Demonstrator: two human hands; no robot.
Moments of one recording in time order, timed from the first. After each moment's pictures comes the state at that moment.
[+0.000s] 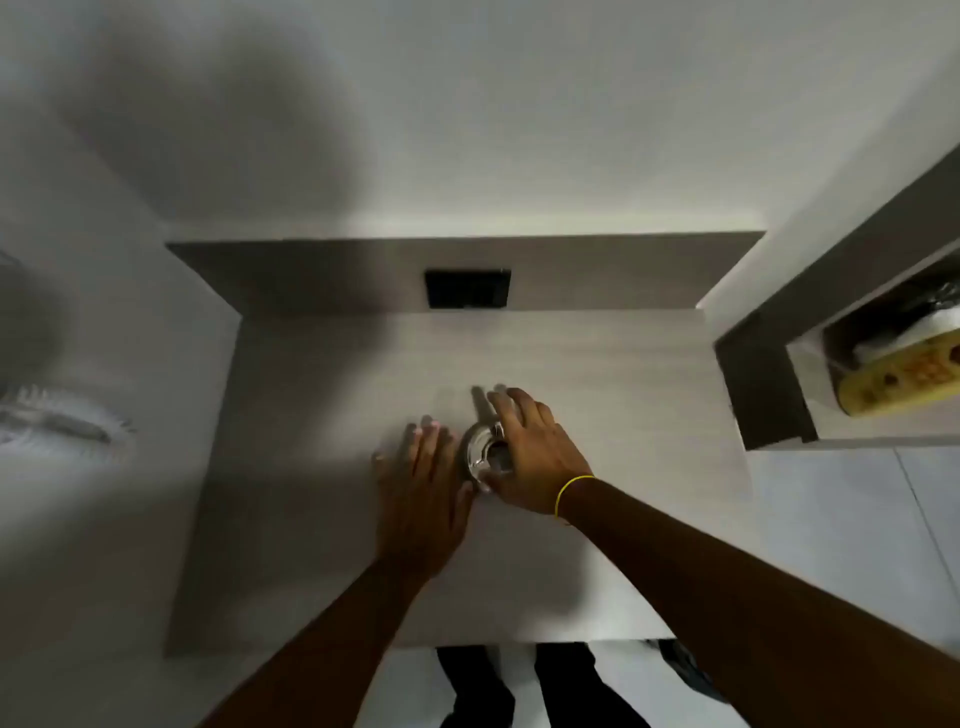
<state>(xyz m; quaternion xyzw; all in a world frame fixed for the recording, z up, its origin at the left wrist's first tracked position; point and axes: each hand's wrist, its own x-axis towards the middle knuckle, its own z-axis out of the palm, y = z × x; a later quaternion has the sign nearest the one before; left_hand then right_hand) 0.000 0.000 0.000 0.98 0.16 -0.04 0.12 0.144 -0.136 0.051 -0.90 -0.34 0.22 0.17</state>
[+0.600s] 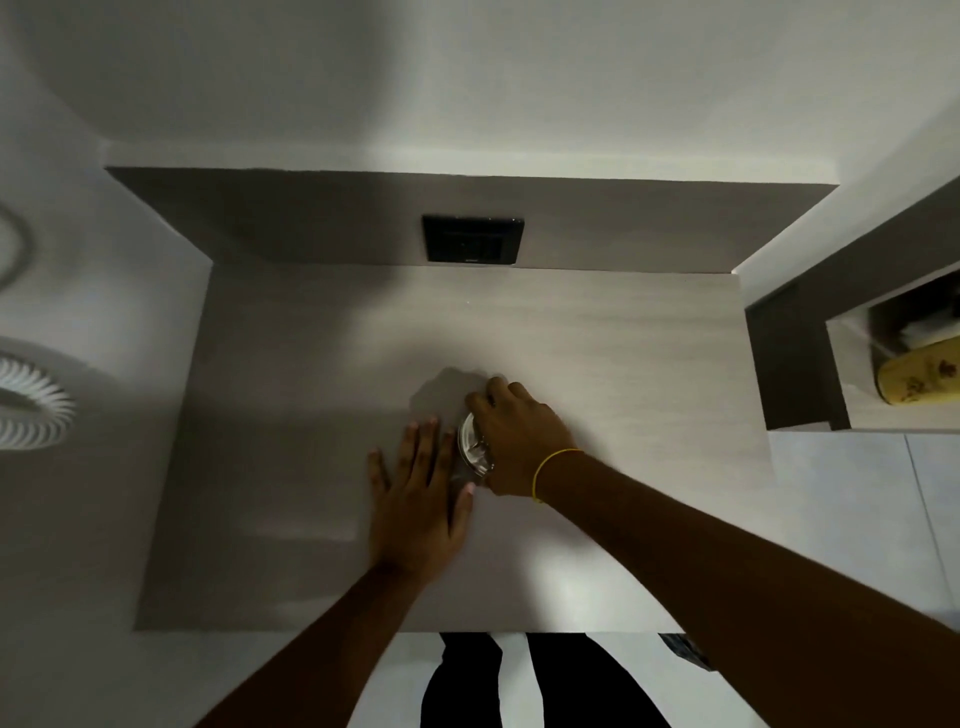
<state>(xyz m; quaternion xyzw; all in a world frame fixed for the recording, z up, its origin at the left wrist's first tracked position) -0.017 -0.012 -0.057 0.97 0.19 -0.04 0.12 0.153 -0.110 0.033 -0.87 -0.43 0.25 0.01</state>
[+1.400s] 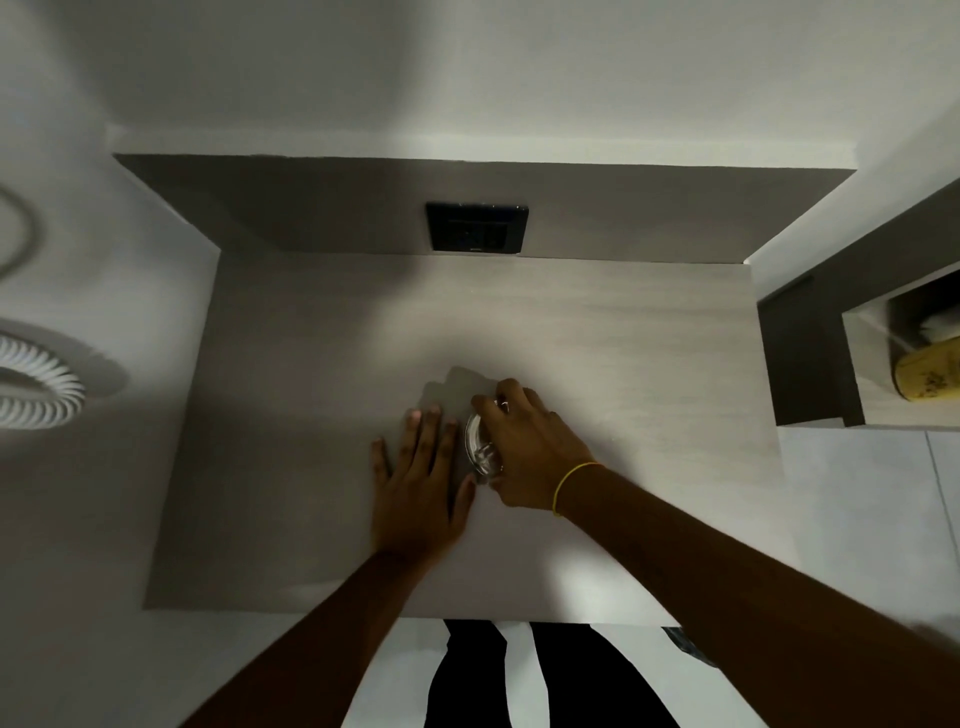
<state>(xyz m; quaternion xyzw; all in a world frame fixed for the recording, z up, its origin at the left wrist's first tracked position) -0.018 -0.013 -0.055 0.98 0.18 -0.02 0.11 0.141 -0.132 0.035 -0.86 -0.42 0.27 0.08</state>
